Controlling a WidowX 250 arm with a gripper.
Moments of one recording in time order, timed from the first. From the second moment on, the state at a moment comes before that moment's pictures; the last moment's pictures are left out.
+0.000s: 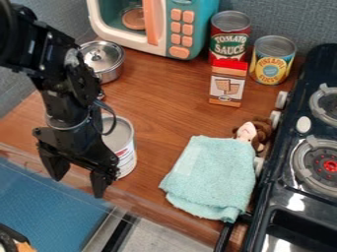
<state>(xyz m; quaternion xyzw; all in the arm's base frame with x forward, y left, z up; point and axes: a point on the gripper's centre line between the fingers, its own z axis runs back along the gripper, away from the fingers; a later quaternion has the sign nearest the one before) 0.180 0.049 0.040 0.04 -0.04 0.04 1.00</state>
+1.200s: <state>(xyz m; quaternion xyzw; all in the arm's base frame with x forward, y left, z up) 0.206 0.064 0.033 0.05 -0.09 0.05 0.99</state>
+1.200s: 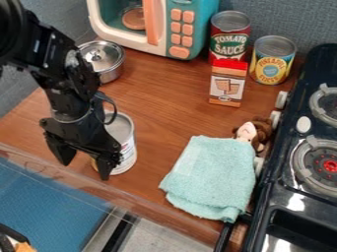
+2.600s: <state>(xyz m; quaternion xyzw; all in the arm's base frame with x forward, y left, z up) 0.285 0.074 0.029 0.07 -0.12 0.06 0.99</state>
